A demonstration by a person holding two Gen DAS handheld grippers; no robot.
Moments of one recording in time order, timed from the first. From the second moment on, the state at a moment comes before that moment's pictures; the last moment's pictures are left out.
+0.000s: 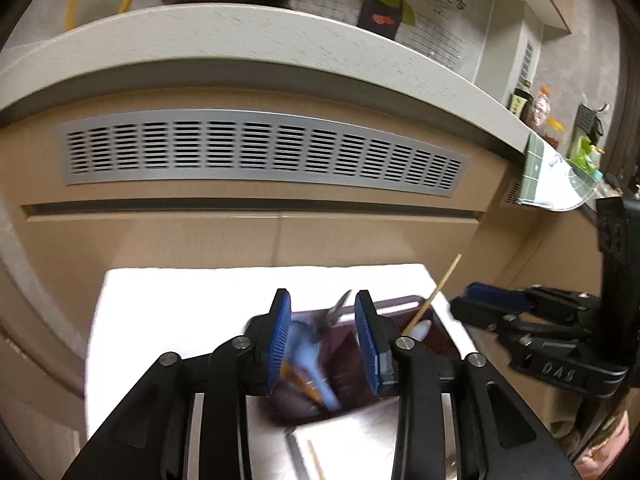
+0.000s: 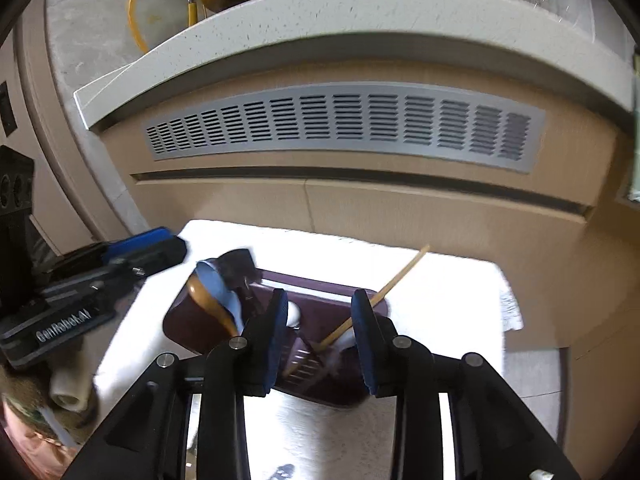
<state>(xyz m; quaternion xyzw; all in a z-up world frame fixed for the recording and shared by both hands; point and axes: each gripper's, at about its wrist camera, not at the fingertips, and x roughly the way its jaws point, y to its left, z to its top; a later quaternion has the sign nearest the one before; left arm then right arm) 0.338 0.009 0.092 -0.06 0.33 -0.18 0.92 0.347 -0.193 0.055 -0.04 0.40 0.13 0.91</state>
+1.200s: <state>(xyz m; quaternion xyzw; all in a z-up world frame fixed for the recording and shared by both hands) 0.182 0.061 -0.028 -0.01 0.44 -0.08 0.89 0.249 -0.127 -0.082 -0.09 0.53 0.14 0.83</state>
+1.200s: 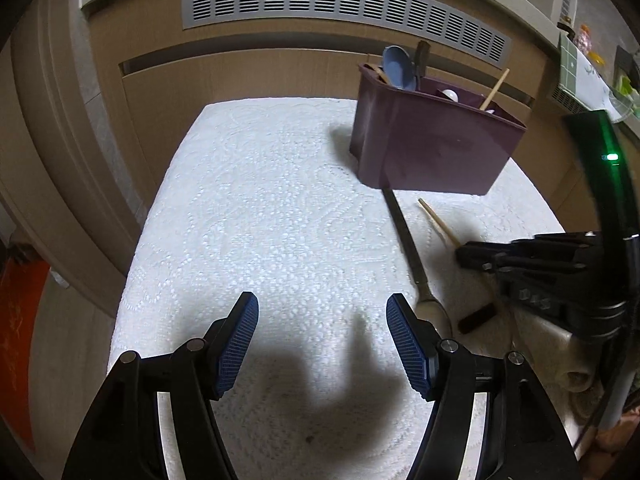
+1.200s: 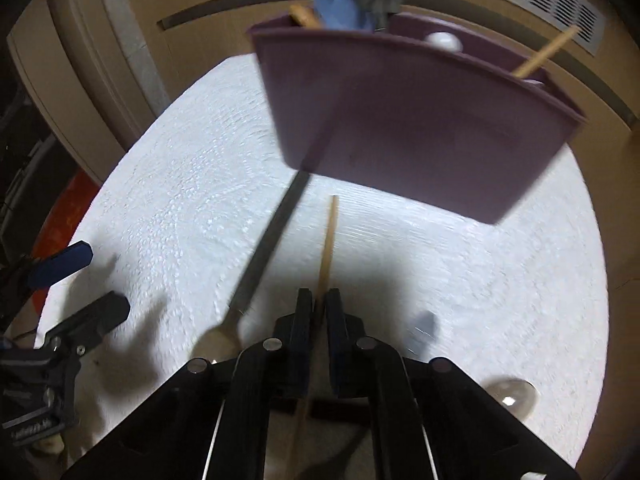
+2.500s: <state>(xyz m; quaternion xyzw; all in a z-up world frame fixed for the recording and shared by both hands) 0.168 0.006 -0.047 0.08 0.52 -0.16 0.83 0.207 -0.232 -0.068 -0.01 0.51 0.13 0.85</state>
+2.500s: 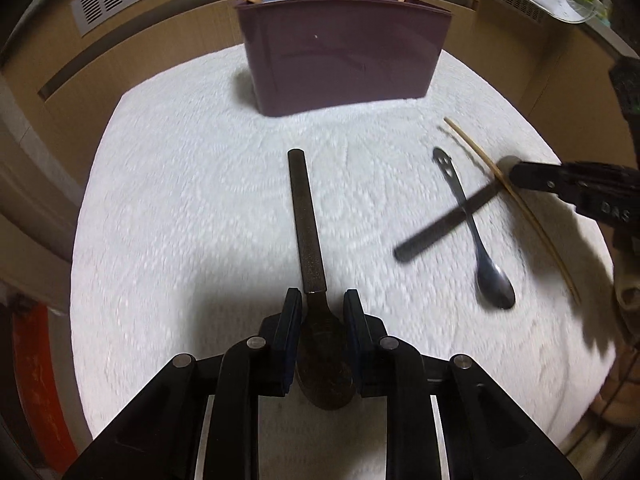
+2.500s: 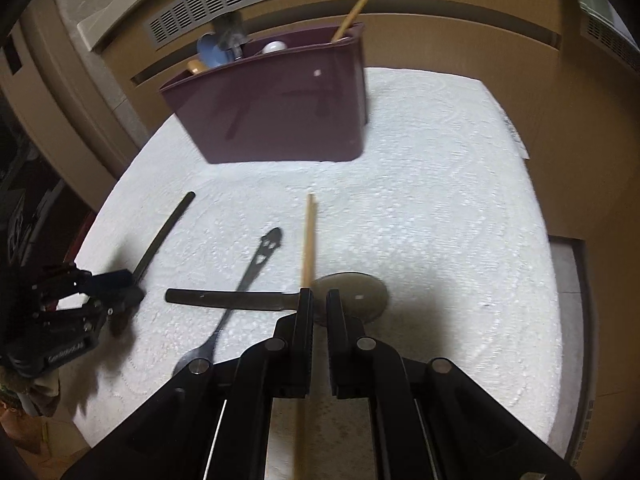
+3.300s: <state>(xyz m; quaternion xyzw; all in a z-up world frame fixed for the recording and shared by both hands) 0.206 -0.019 -0.039 0.08 0.52 -0.15 0.84 0.211 -0.213 -0.048 -0.03 0.48 0.13 0.86</state>
